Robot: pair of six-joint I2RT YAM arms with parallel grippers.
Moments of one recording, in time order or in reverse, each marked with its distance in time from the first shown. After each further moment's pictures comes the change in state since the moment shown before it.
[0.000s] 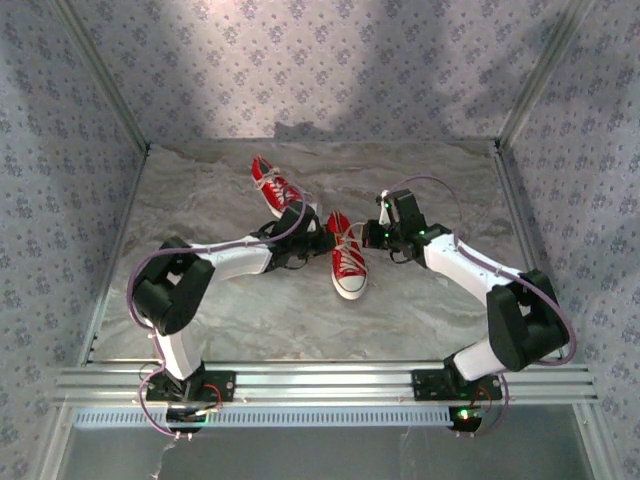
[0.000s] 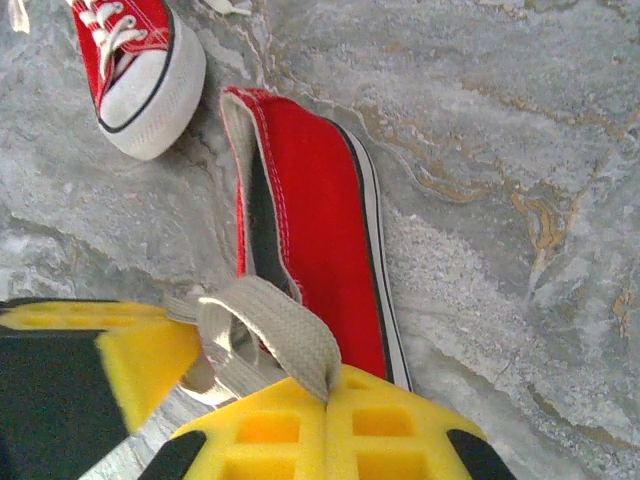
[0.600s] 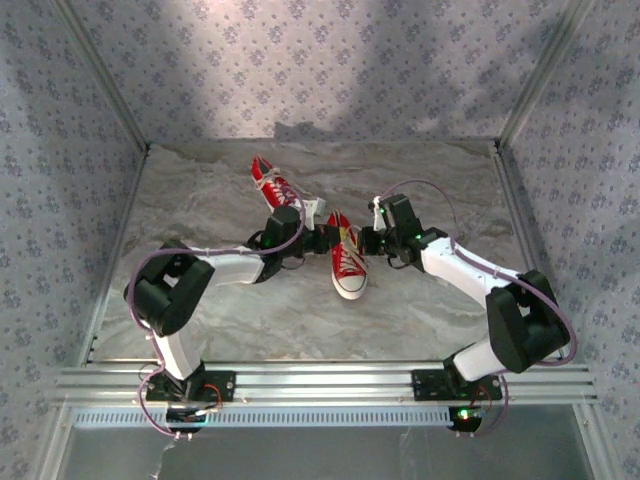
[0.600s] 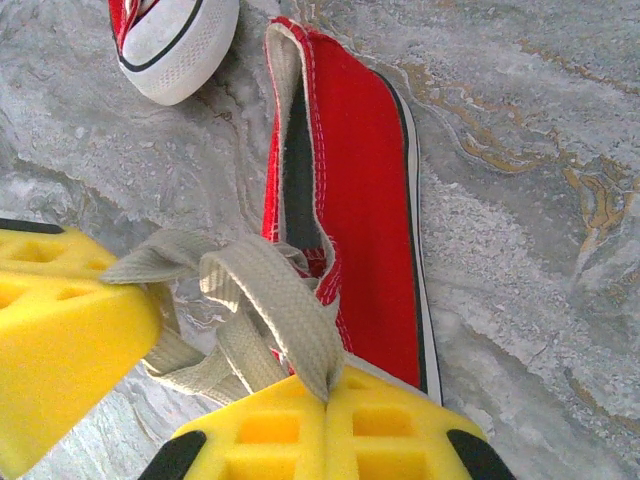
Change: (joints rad) left arm 0.029 -0.016 -0.143 0.452 0.191 0.128; right arm 0.036 -0.006 -0.019 0.001 -0.026 -0.057
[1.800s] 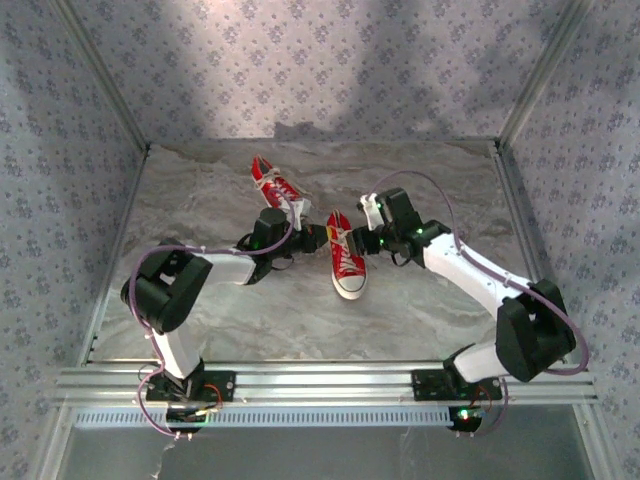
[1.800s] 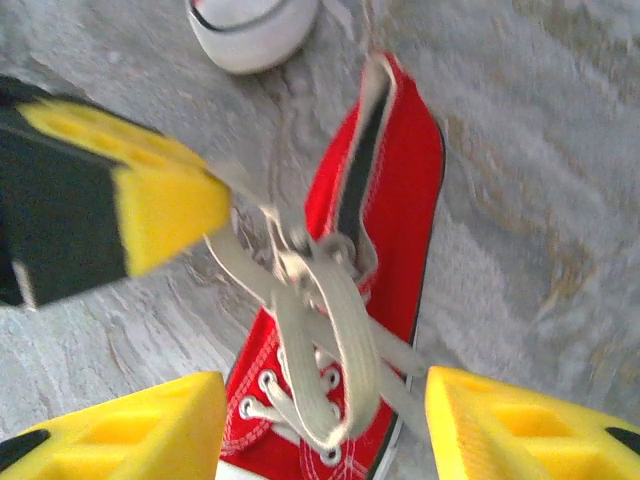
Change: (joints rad) left arm 0.070 0.005 -0.071 0.064 0.014 -0.010; right arm 0.038 -0.034 0.143 -0.194 0.026 -0.335
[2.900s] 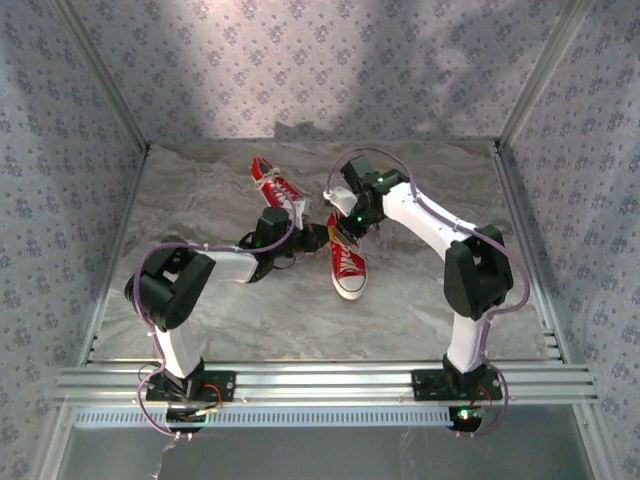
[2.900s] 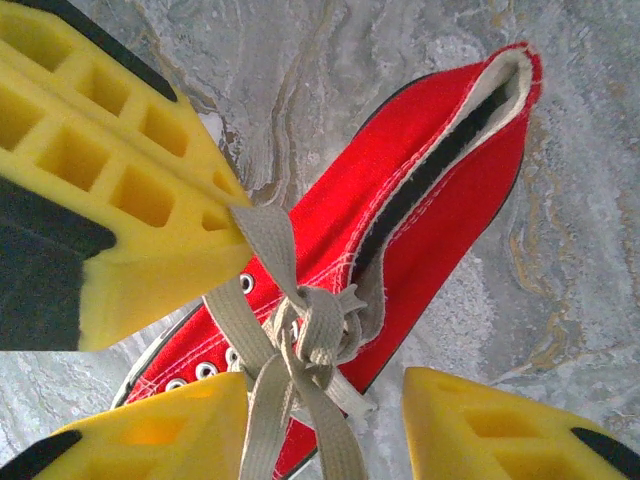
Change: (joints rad) left arm -0.001 0.025 0.023 -0.016 0.008 -0.019; right arm 0.024 0.441 0.544 -0.507 0.026 -0.410
